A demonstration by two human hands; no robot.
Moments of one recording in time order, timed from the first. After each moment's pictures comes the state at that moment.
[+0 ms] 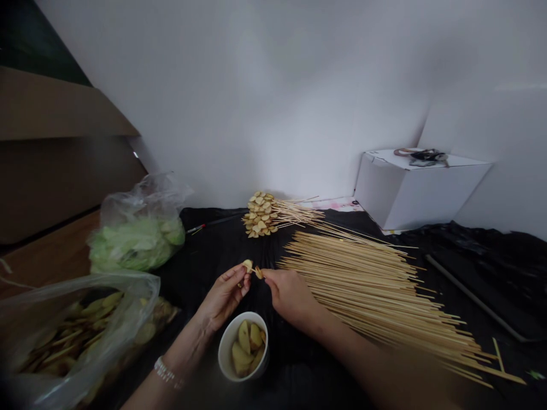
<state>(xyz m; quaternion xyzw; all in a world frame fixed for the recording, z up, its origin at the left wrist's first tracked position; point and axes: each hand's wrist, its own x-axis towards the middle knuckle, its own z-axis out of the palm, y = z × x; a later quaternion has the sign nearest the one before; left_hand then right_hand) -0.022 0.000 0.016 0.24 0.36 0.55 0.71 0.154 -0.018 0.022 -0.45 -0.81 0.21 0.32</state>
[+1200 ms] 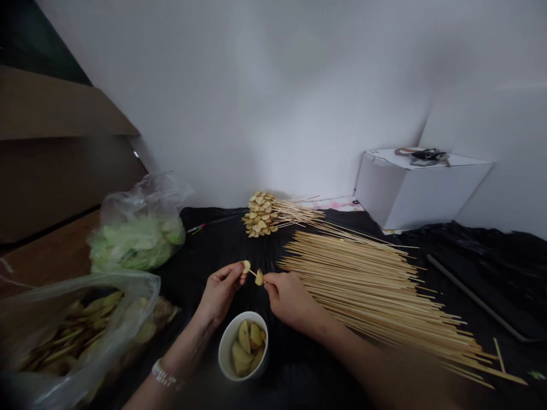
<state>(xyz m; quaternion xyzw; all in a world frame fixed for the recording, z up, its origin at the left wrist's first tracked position) -0.023 0.003 0.017 0.37 0.44 0.58 0.58 0.152 -0.024 0.027 -0.48 -0.80 0.23 0.29</state>
